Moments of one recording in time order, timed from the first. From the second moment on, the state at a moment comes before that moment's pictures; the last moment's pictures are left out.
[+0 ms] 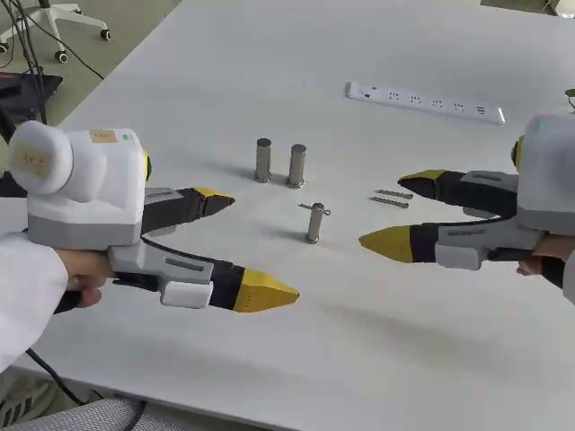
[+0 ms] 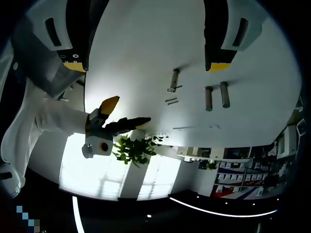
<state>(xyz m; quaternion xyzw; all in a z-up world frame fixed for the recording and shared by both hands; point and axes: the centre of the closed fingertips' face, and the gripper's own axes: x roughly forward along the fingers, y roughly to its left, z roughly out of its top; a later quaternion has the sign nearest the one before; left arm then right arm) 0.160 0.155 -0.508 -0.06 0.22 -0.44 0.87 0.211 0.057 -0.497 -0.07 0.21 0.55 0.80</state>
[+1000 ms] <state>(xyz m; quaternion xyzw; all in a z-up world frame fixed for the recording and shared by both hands) 0.235 0.185 -0.519 -0.01 0.22 -0.35 0.91 0.170 0.010 -0.526 -0.02 0.27 0.50 0.83</state>
